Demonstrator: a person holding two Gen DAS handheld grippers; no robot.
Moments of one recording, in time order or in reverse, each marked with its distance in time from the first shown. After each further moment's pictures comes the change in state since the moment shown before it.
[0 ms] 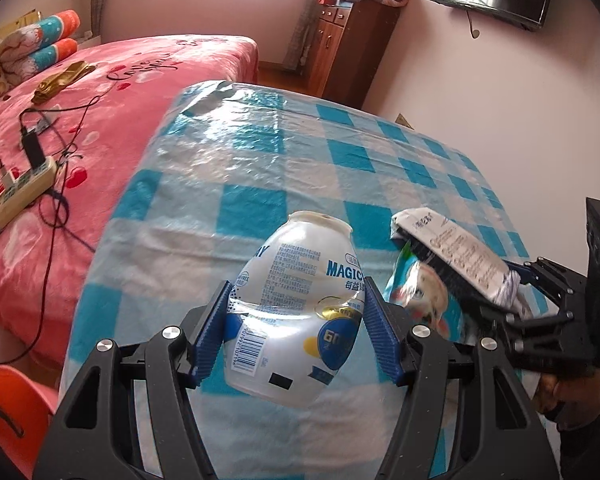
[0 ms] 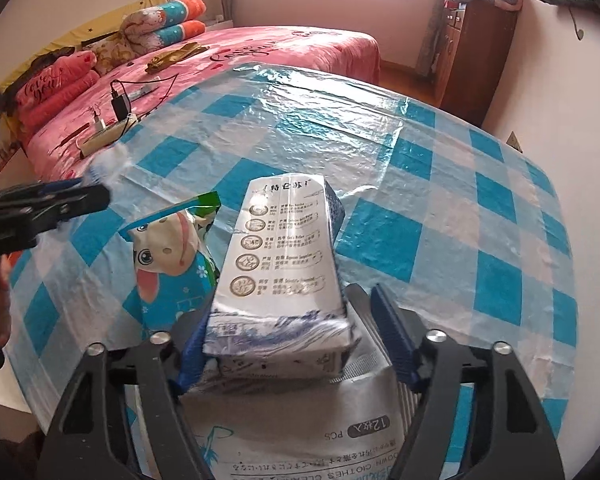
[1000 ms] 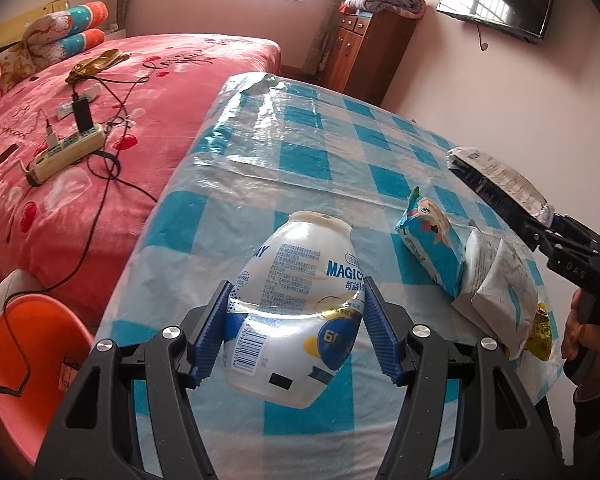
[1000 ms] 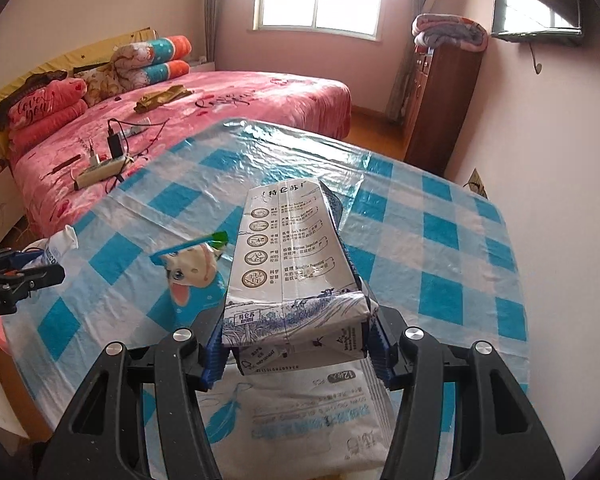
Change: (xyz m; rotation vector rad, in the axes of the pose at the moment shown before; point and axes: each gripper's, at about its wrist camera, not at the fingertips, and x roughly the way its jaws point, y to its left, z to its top) left arm -0.065 0.033 -0.065 -0.055 -0.028 0.035; right arm -0.072 0.015 -0.013 -0.003 -0.183 -0.108
